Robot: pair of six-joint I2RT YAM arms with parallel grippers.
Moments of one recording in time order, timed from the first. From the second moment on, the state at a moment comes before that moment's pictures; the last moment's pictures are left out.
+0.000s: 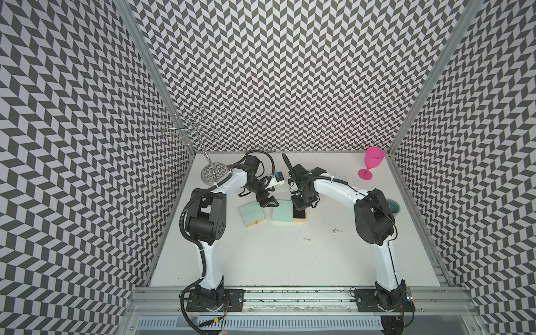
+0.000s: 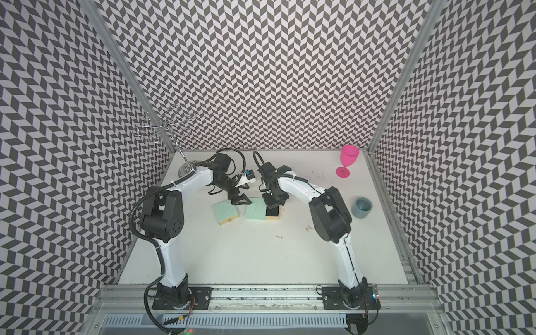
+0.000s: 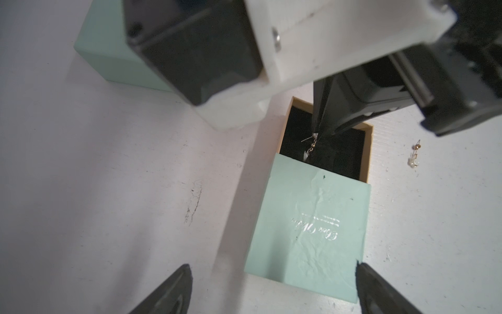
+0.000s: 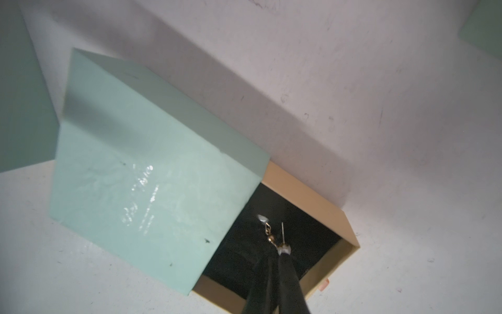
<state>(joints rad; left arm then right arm) -0.28 2.01 1.55 -0.83 0.67 0.98 0.64 2.17 1.79 -1.01 -0.10 0.12</state>
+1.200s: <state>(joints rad) -0.27 2.01 1.69 -0.86 0.67 0.97 0.61 1.88 1.60 -0.98 -0.06 0.14</state>
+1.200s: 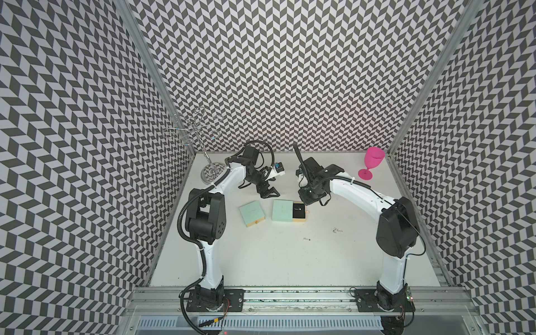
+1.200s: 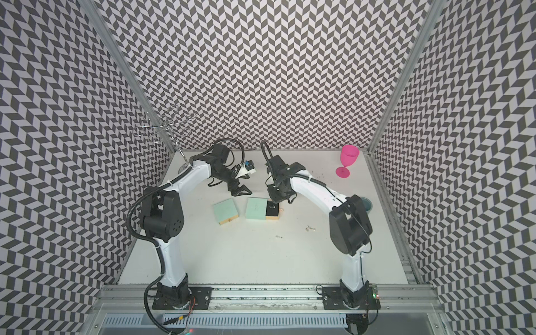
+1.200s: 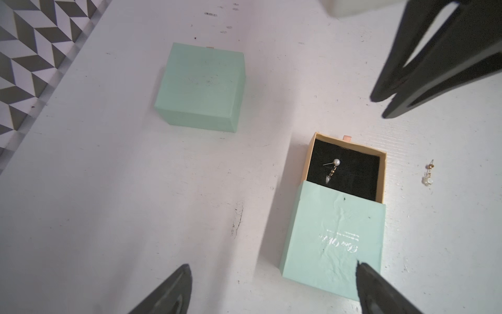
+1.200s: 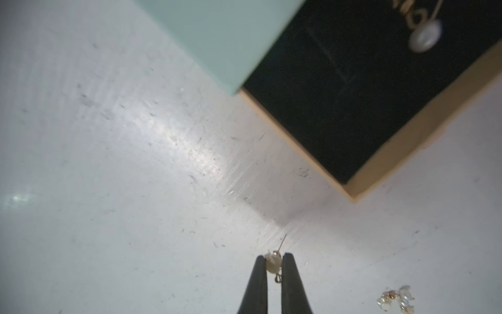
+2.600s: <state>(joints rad) -0.31 1.96 1.68 -0.88 0.68 0.92 0.66 1.69 1.15 -0.88 -0.09 0.21</state>
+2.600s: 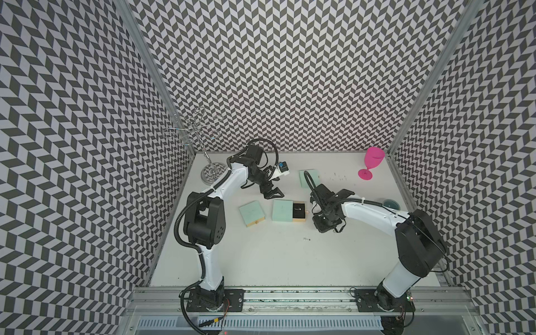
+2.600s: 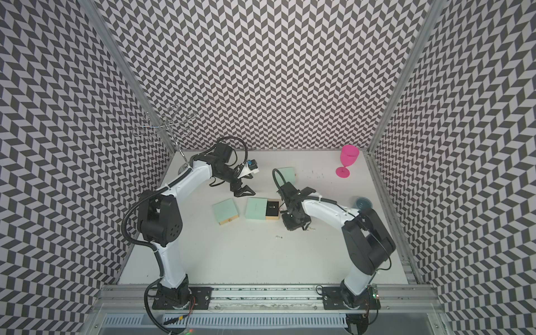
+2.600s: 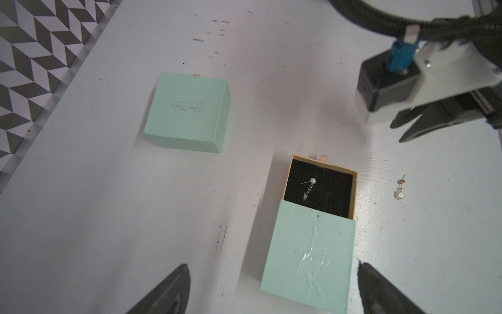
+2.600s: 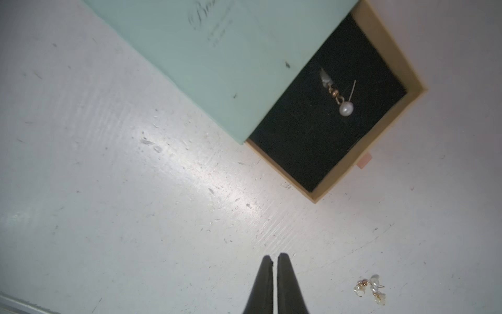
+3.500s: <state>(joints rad) -0.23 1.90 1.55 -0.83 0.69 0.90 0.81 1.88 1.25 -0.88 -0.11 0.12</state>
